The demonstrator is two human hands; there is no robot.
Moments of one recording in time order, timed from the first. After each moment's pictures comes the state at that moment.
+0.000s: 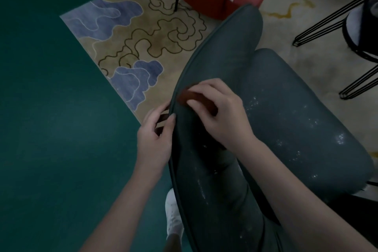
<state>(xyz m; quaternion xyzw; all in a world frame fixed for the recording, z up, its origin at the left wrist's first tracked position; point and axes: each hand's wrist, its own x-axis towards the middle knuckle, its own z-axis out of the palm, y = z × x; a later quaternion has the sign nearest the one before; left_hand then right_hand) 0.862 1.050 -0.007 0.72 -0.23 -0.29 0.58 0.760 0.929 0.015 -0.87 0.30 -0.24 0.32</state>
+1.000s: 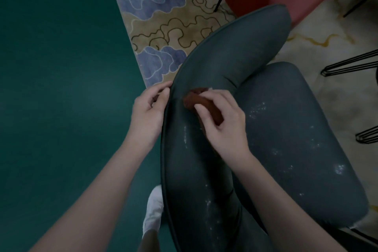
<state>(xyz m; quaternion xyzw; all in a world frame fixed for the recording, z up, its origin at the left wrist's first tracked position) 0.812 1.091 0.010 0.74 -0.11 -0.25 0.61 0.692 0.977 0.003 -0.84 0.23 -0.27 0.41</state>
